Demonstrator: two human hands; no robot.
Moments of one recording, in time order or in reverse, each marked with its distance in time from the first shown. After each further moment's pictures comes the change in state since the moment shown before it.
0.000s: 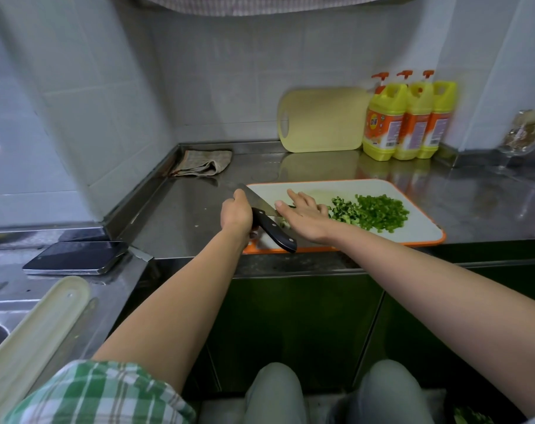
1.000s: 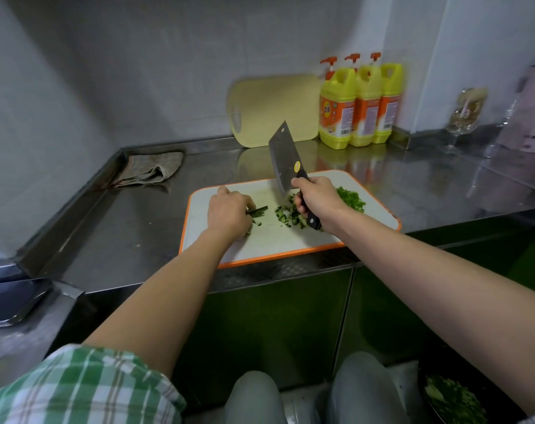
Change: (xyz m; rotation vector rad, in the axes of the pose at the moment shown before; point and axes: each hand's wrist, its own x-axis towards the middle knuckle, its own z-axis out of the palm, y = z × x) left_hand 0.026 0.001 0.072 1.263 -0.181 0.844; right_hand 0.005 0.079 -0.048 0.996 0.402 0.237
